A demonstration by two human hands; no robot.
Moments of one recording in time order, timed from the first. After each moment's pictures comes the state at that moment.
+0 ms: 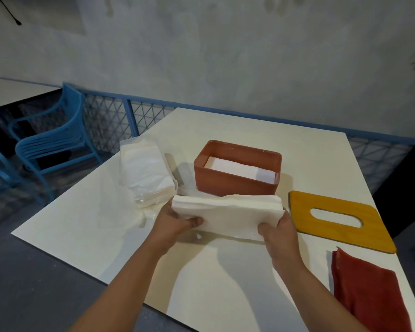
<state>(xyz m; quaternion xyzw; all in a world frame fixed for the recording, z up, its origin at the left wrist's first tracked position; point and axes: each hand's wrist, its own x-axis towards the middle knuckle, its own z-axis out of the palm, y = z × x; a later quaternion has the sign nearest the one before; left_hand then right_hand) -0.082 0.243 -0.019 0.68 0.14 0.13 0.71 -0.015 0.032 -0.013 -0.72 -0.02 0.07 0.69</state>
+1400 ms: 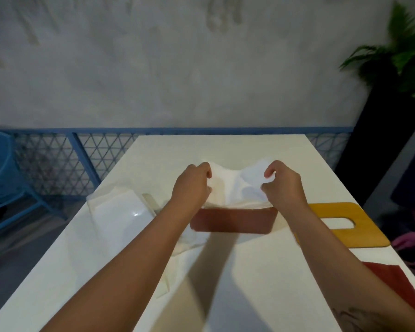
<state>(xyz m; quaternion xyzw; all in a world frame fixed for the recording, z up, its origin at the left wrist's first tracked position) 0.061 0.258 0.095 0.98 0.04 0.10 0.19 0.080 0.075 0.086 -0.91 0.04 -0.11 0.39</state>
